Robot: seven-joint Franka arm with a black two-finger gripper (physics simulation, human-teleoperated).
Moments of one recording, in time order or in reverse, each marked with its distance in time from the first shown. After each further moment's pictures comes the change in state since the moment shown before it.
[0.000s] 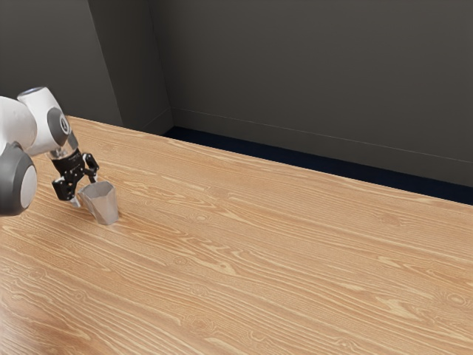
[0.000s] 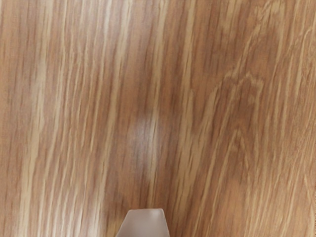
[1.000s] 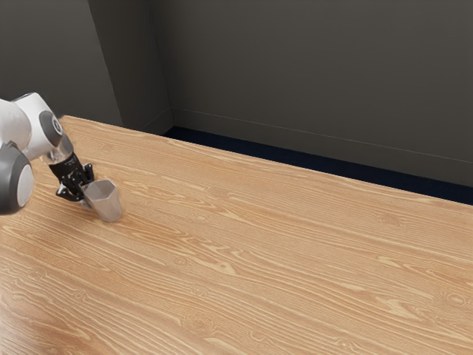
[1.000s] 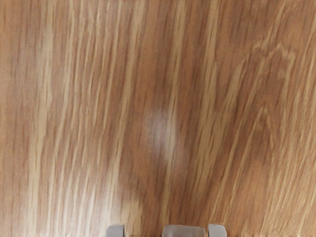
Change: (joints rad) arm 0.030 0.000 -0.014 -0.017 -0.083 -0.034 0.060
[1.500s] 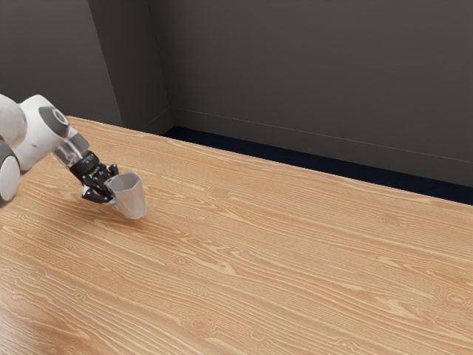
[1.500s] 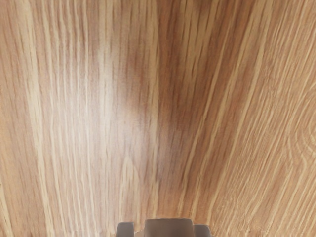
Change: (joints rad) arm 0.016 -0.100 -0.094 -0.070 -0.186 -0.215 0.057
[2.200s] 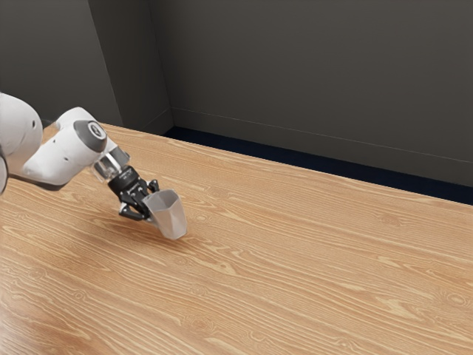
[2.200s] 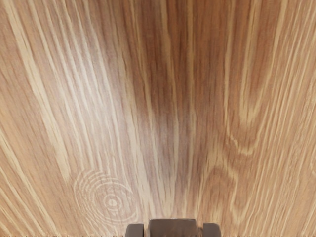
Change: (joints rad) arm -0.006 -0.135 -0.237 -0.213 0.030 0.111 0.007
